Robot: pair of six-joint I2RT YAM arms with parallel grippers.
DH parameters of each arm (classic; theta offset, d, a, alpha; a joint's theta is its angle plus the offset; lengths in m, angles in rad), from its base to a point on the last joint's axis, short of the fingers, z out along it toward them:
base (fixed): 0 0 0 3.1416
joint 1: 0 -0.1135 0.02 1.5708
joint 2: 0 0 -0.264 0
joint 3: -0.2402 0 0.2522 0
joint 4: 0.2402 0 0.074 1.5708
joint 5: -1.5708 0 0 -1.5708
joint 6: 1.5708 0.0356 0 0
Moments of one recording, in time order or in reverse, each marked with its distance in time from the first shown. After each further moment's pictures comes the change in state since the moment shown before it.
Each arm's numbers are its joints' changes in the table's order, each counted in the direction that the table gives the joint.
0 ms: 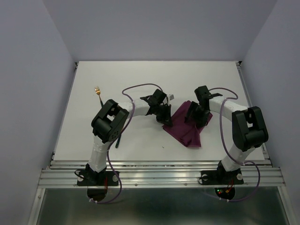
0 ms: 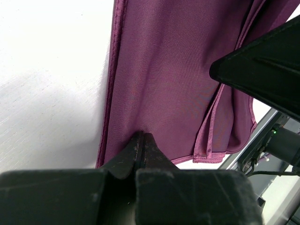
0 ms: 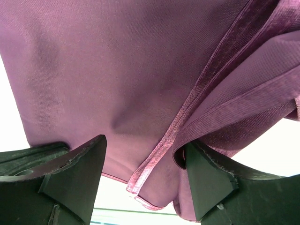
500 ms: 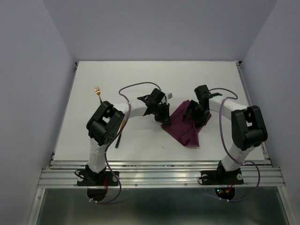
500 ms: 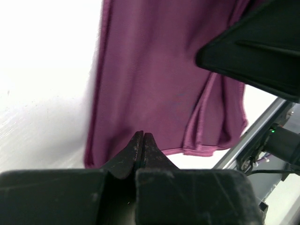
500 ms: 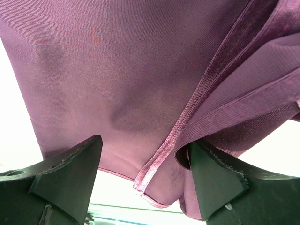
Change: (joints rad) left arm -0.002 -0.064 0.043 0.004 0.035 0.000; right arm 0.000 0.019 -0.013 -0.023 0.000 0.058
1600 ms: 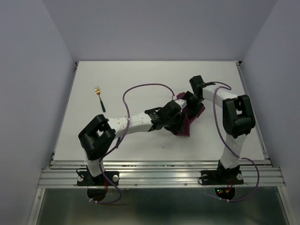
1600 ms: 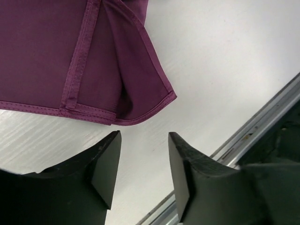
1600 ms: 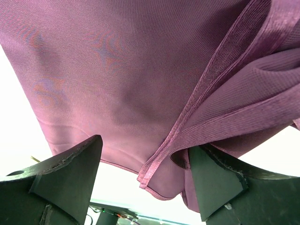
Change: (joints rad) left arm 0.270 -0.226 0.076 -0.014 0.370 -0.034; right arm 0.000 0.237 -0.299 0.065 0.049 0.129
